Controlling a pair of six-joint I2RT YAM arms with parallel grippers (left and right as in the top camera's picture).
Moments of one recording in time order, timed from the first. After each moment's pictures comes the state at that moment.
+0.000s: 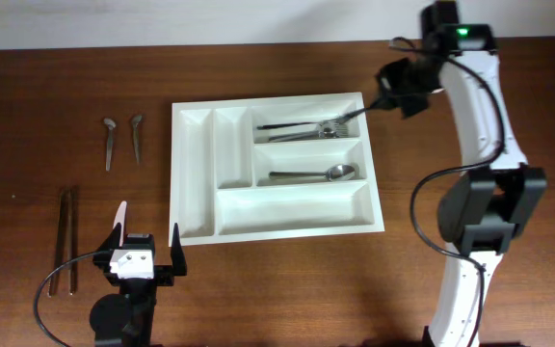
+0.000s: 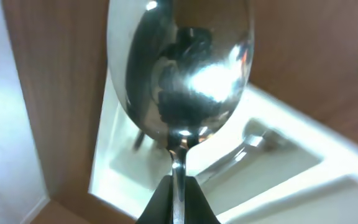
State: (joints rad) left arm 0.05 0.01 0.07 -0.22 0.04 0.09; right arm 0.02 2.26 2.25 -1.33 -0.41 1.18
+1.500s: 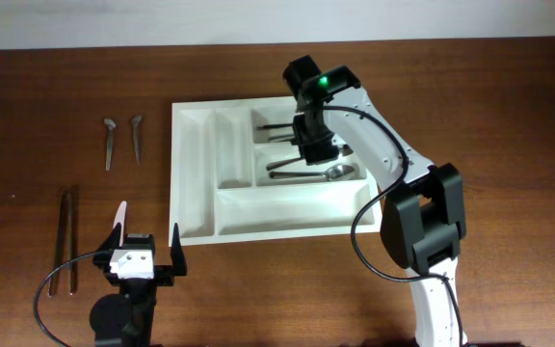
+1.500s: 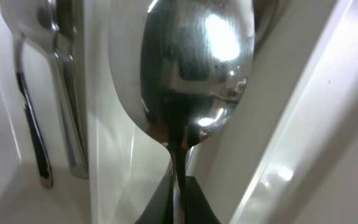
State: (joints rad) left arm 0.05 0.01 0.07 -0.22 0.04 0.09; right arm 0.44 2.26 2.03 -1.26 -0.04 1.79
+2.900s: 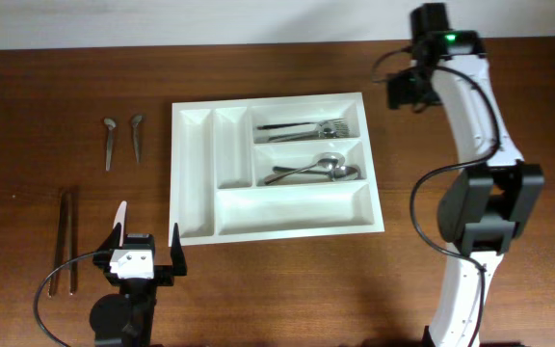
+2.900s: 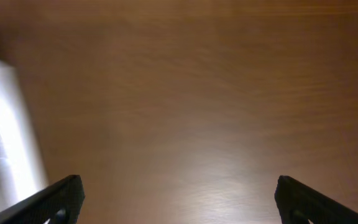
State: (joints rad) left arm 0.05 0.01 0.07 -0.22 0.04 0.09; right arm -0.01 2.26 2.18 -1.21 0.24 -0.04
